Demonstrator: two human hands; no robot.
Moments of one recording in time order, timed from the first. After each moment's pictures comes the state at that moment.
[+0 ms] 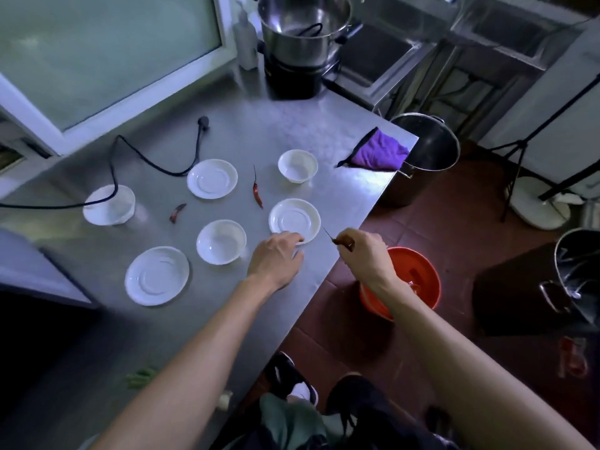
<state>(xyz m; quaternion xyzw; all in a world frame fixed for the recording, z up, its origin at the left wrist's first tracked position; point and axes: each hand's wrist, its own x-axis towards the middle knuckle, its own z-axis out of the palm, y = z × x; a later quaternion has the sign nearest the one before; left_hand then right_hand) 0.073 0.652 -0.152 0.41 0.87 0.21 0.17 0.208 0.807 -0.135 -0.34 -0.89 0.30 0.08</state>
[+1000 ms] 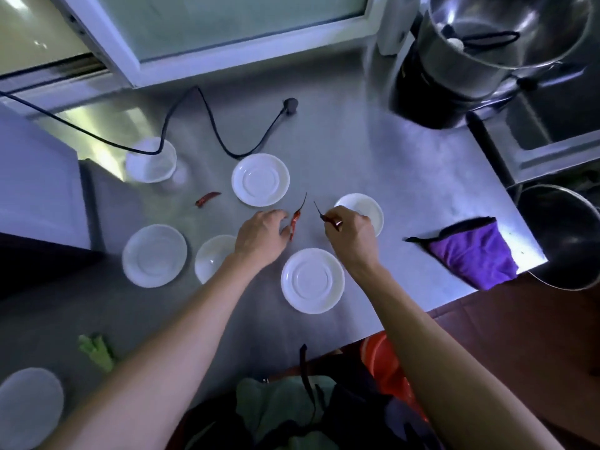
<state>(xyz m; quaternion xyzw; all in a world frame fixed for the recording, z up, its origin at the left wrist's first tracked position) -0.082 0.720 -0.186 0.08 0.96 0.23 0.15 -0.047 0.910 -0.174 -0.14 -0.90 0.40 -0.04</state>
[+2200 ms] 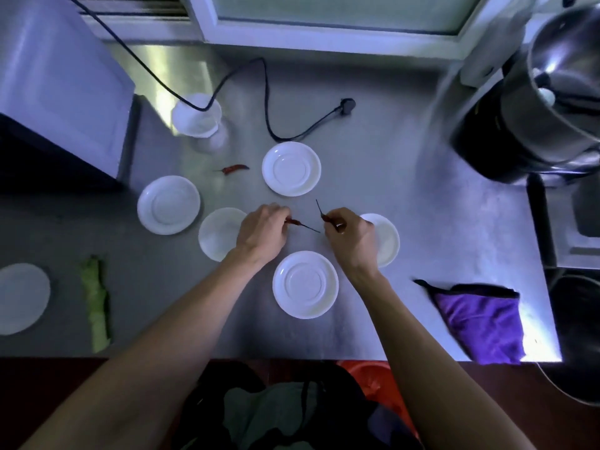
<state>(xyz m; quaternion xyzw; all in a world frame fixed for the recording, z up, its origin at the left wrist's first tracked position) -0.061 0.727 -0.200 -0.03 0.98 0.19 0.07 -0.076 0.915 -0.182 -0.02 -0.90 0.43 -0.10</state>
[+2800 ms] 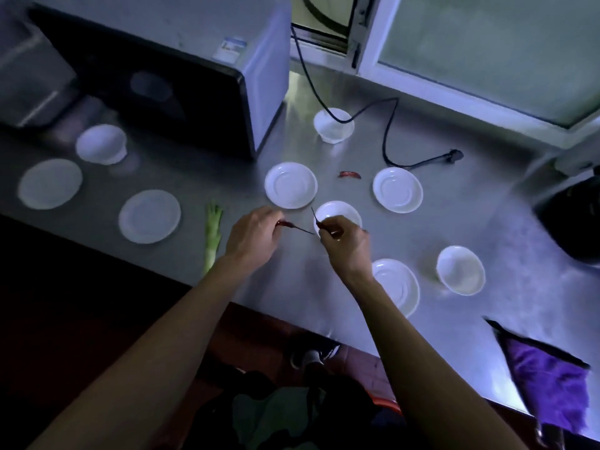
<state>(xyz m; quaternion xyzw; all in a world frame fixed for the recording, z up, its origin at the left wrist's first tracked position) 0.119 0.551 -0.151 -0.17 0.95 0.24 -0.06 0.035 0.729 -0.146 0.13 -0.87 0.45 -0.14</state>
